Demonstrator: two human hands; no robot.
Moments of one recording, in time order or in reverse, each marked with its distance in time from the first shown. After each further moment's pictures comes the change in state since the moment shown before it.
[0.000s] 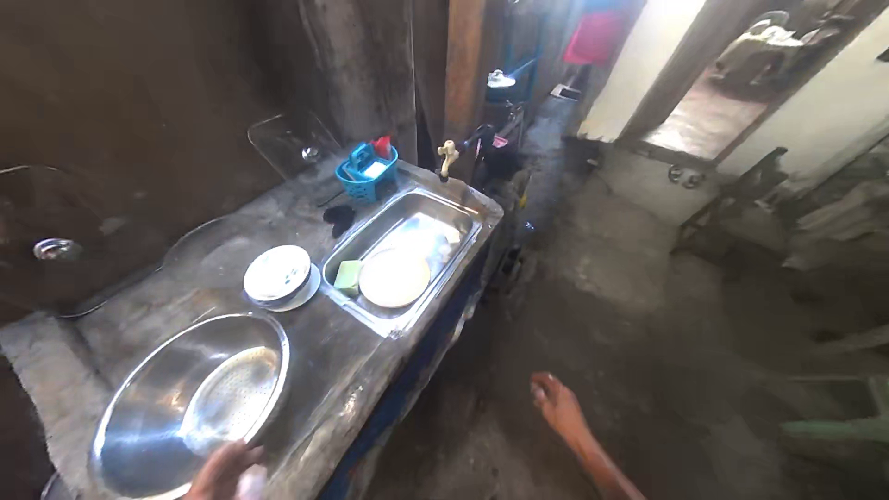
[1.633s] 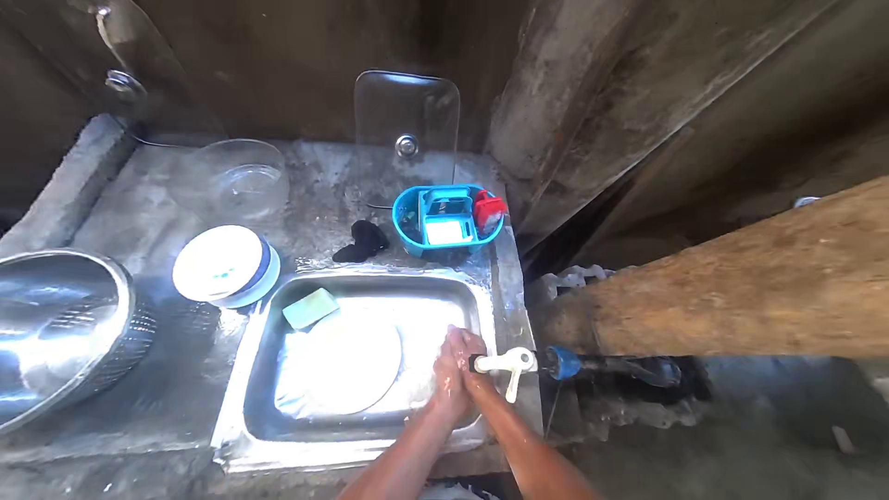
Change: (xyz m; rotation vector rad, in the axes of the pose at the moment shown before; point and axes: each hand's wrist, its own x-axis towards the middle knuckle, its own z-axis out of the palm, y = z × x) left_hand 0.413 -0.040 0.607 -0.818 0.814 -1.182; right_hand 0.483 -0.420 -0.061 -0.160 -0.700 -0.268
